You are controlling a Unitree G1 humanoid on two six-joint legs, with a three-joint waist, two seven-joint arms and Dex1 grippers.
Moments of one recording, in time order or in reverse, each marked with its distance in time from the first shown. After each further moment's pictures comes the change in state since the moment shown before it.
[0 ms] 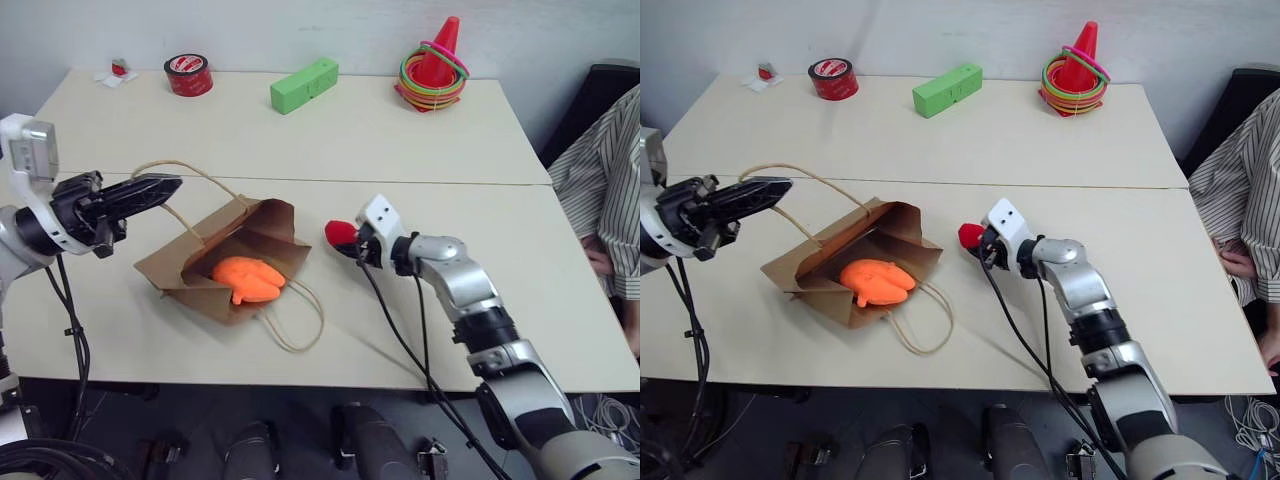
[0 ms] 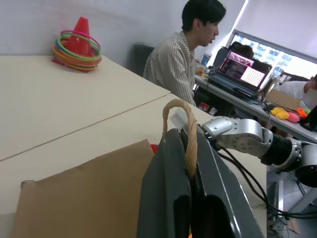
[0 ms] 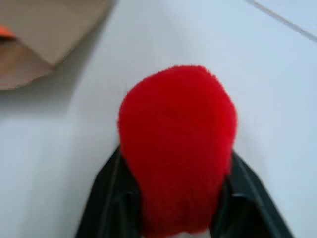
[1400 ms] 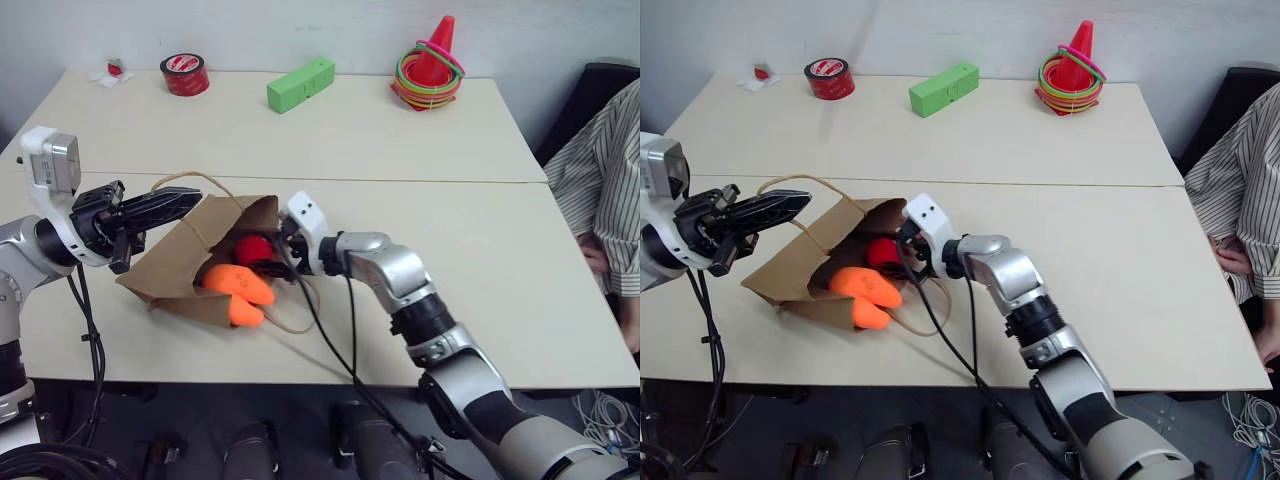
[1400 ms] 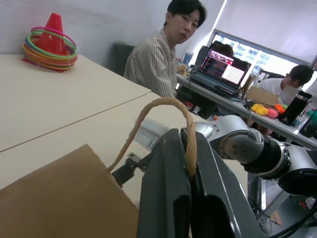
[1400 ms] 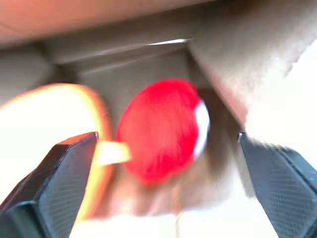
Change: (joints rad) left arm 0.046 -0.077 0.009 -0.115 -0.033 0.025 0.017; right arm -0.155 0.266 0.059 -0.035 0.108 0.416 -0.081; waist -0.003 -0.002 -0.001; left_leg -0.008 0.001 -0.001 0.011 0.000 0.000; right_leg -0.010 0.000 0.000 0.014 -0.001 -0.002
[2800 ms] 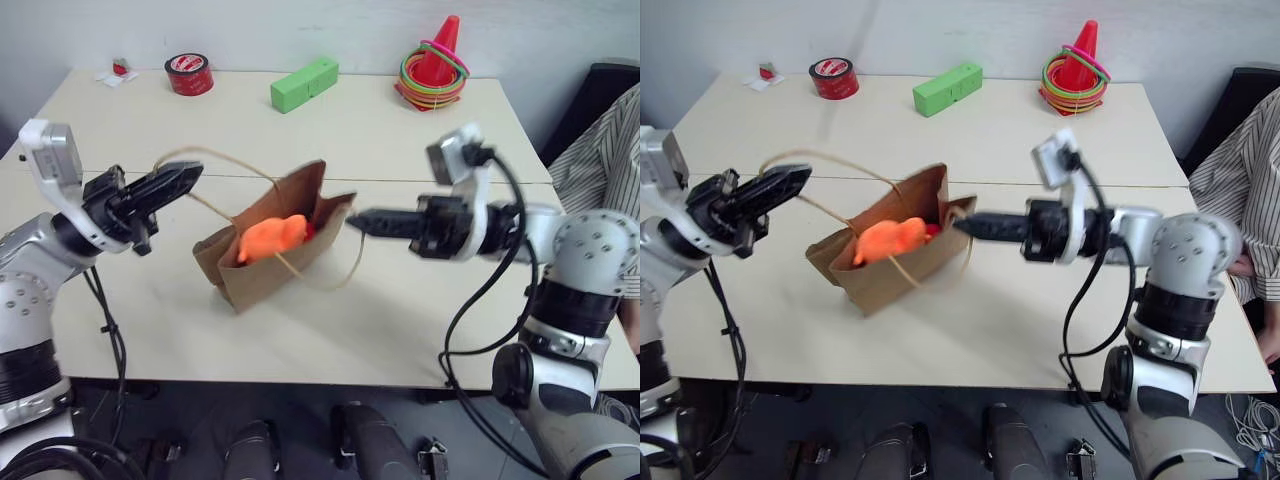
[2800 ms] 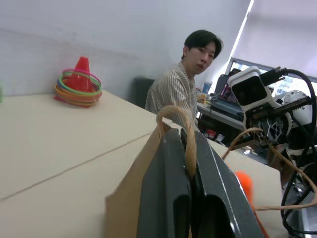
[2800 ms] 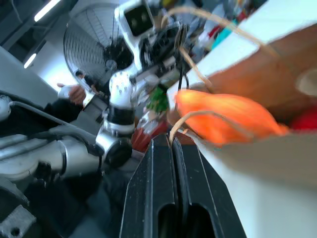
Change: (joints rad) left arm -0.078 -0.183 -0.002 -0.003 0.051 -0.173 0.138; right arm -0.094 -0.287 -0.652 -0.302 0.726 0.815 0.020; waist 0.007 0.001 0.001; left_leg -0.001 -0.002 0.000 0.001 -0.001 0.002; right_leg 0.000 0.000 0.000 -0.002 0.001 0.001
